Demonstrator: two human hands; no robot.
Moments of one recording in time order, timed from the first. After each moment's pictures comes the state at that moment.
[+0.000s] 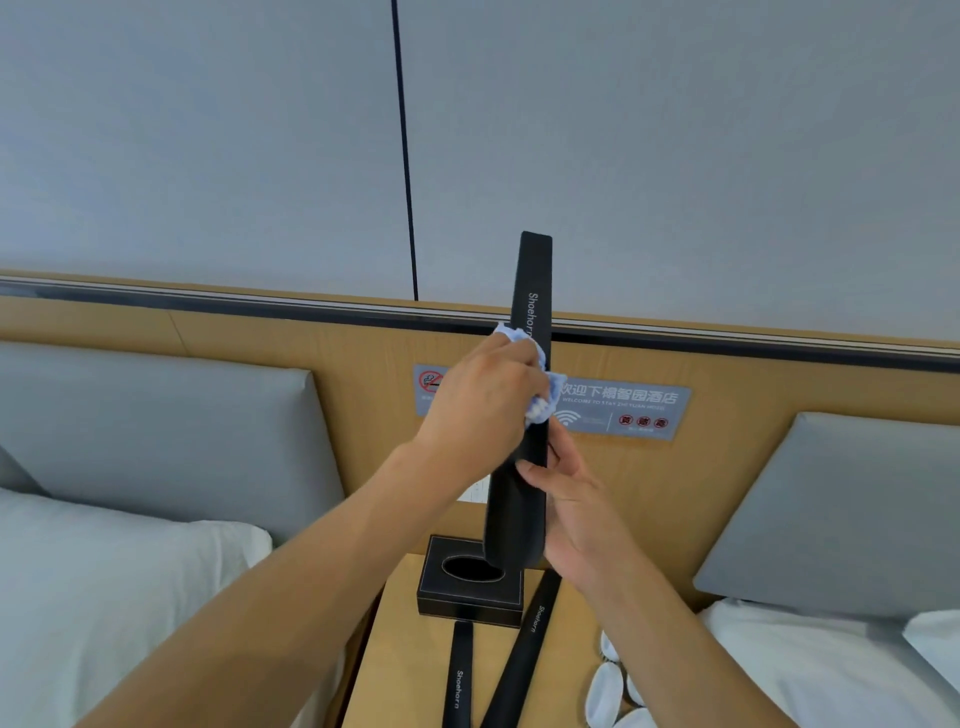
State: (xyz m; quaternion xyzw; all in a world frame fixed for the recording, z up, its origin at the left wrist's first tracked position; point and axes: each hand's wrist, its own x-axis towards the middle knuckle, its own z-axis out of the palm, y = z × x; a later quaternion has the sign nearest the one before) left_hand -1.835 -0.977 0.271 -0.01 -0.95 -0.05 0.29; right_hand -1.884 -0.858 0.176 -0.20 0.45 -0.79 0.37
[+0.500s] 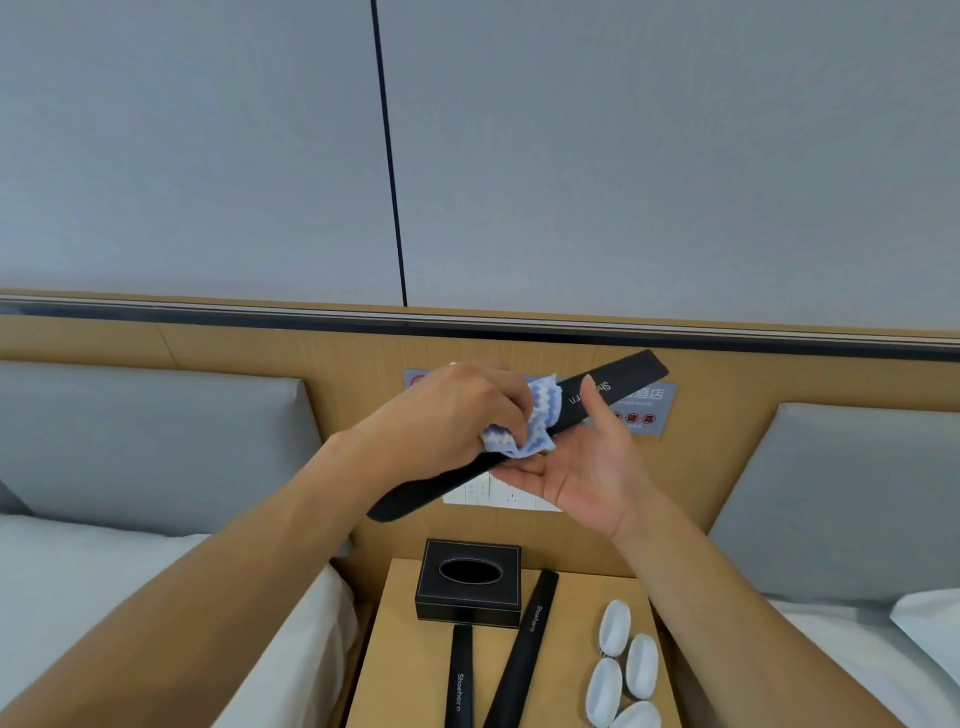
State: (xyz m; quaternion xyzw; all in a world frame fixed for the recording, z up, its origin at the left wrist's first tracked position) left_hand -1.808 -0.998 0.285 -0.16 -0.97 -0.07 0.17; right_hand -1.922 -0.850 0.208 -0.15 0.33 -0.78 0.51
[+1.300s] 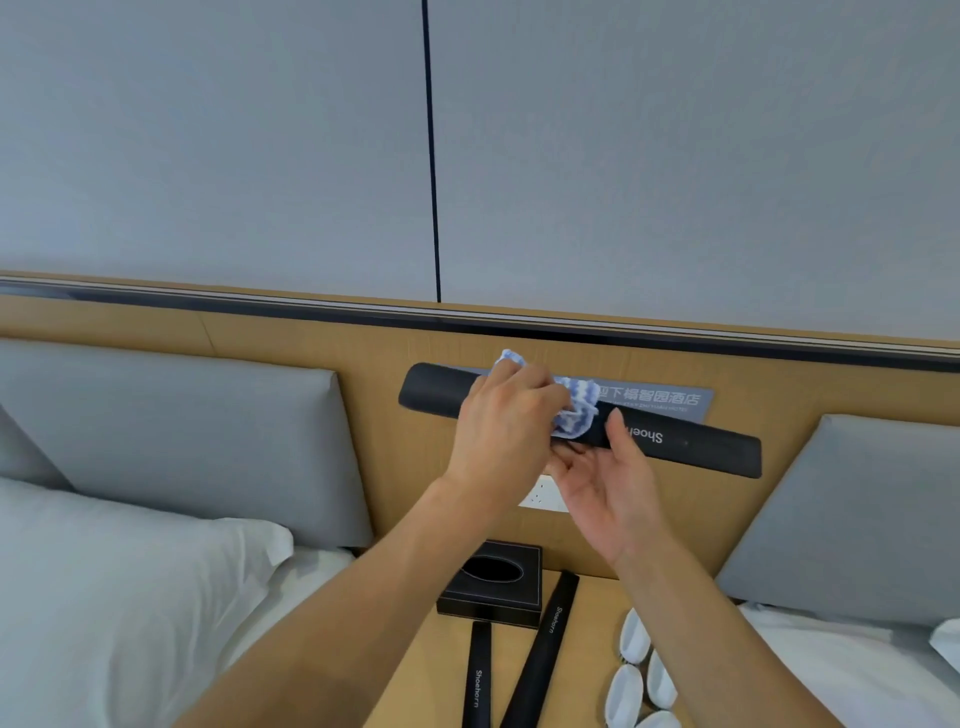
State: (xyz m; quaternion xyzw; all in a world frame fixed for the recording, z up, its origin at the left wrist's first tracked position) left_hand -1.821 -0.968 0.241 0.07 -0.92 -0.08 0.37; right_hand -1.898 -0.869 0.184 -0.07 0.25 -0.89 0.38
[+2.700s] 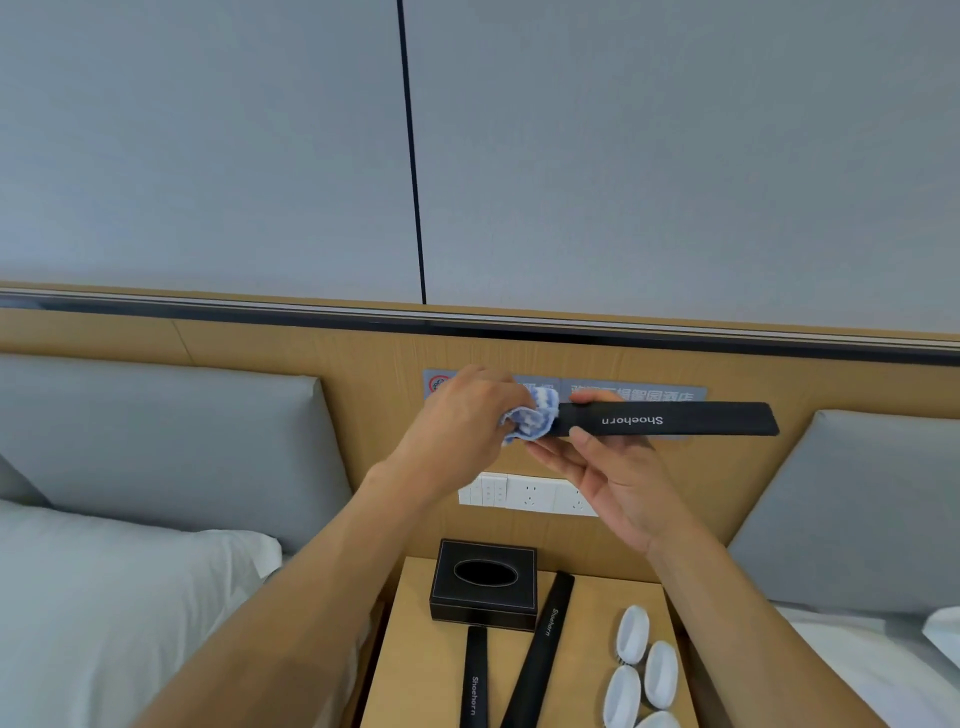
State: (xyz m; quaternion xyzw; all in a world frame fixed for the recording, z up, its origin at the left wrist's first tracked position) left_hand -1.827 -1.013 0.246 0.04 -0.97 -0.09 0.20; right_hand -1.929 -0.850 0.184 -0.27 0.35 -0.82 0.36
